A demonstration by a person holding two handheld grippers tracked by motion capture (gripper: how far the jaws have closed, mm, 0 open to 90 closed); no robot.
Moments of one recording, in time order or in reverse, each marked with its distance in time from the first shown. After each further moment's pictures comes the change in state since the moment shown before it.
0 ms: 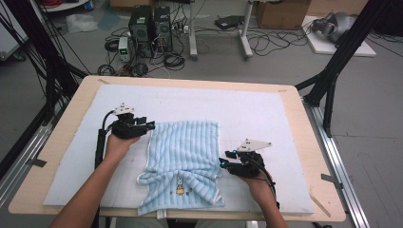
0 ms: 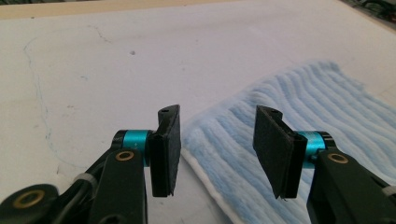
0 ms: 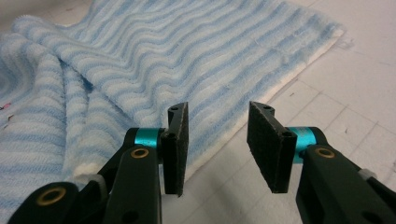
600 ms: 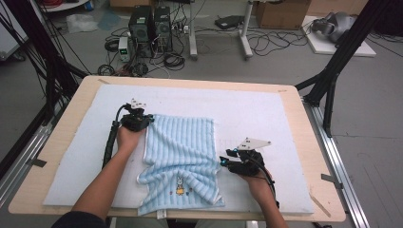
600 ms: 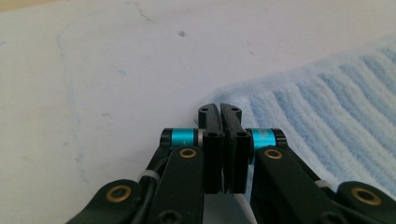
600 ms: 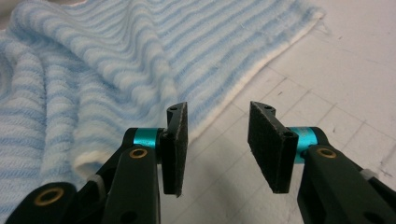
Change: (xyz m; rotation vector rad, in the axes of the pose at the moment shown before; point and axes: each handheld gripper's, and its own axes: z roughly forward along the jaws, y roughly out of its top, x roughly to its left) left arm 0.020 0.006 0.044 0.028 0.182 0.034; right arm -0.006 0.000 0.004 0.004 -0.029 0.003
